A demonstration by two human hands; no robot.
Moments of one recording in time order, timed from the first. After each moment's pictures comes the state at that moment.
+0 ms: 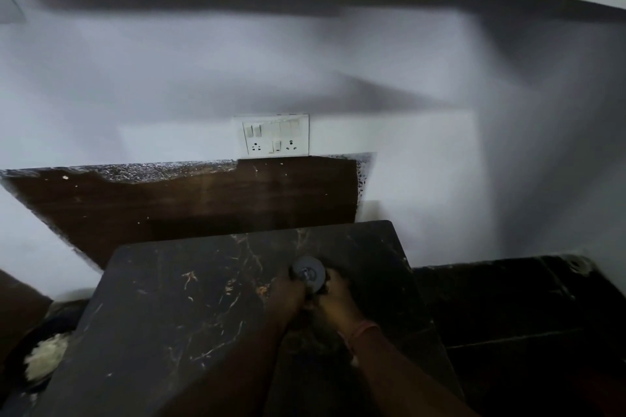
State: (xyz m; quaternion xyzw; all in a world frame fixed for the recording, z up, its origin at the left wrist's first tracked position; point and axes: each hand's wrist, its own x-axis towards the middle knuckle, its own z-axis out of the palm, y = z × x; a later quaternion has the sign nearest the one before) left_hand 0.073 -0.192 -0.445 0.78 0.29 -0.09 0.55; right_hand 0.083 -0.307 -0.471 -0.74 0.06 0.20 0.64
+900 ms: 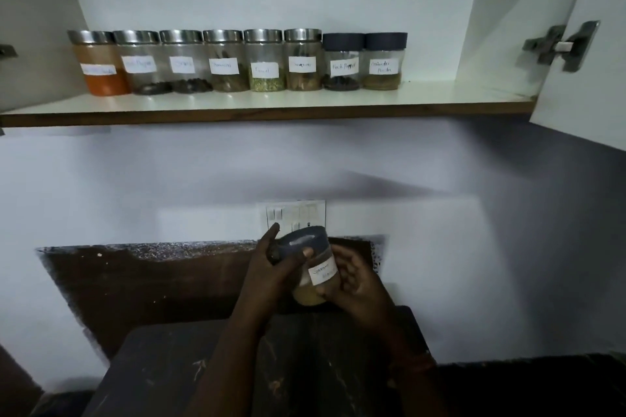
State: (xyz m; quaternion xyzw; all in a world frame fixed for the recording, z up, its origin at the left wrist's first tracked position) left_hand 0.094 -0.133 -0.238 0.62 0.06 0.11 0.77; right_hand 0.116 -0.316 -0.268 -0.71 -0.20 0.05 0.68
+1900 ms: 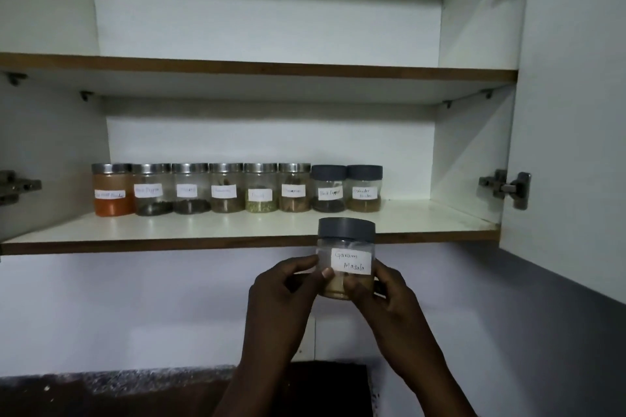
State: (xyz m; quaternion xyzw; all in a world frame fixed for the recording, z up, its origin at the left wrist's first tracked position) left_hand 0.109 -0.176 -0.066 0.75 -0.03 0.32 0.57; right_hand 0.135 -0.345 -0.082 -0.74 -0.19 -0.16 0.63
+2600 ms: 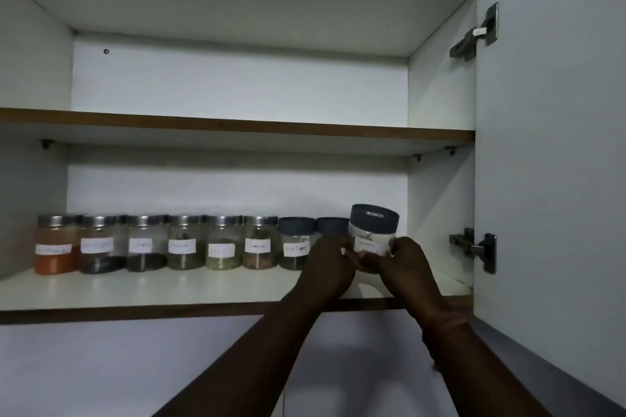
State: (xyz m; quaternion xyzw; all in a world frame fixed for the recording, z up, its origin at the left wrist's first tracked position) left_hand 0.251 -0.278 0.045 0.84 -0.18 0.30 0.41; right_hand 0.261 -0.425 0.041 -0.78 -0.10 -0.26 0.56
